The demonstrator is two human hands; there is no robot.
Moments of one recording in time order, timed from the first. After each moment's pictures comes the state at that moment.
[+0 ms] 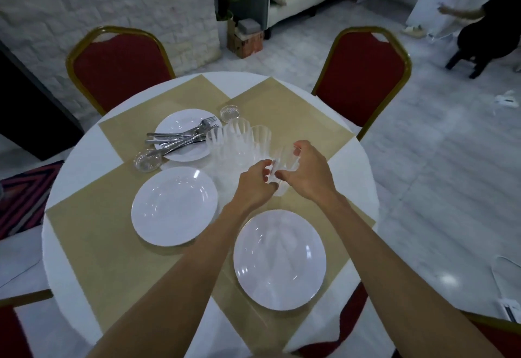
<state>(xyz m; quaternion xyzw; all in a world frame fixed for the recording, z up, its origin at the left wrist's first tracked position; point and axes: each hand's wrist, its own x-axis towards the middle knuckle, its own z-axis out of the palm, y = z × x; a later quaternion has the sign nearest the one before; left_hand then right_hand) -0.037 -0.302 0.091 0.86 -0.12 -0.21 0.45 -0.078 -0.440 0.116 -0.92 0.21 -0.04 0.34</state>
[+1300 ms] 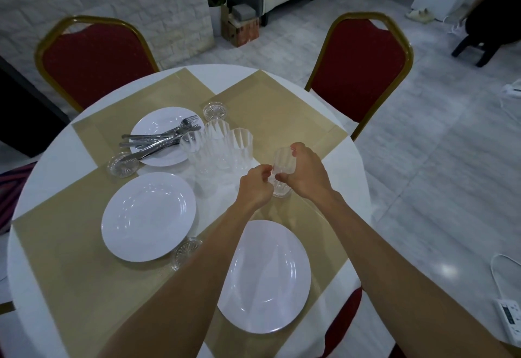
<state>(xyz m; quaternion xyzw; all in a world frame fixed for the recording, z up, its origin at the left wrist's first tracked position) -0.016 -0.372 0.065 0.87 -0.06 -0.24 0.42 -0.042 -0.509 0.067 -0.93 0.20 0.00 0.31</state>
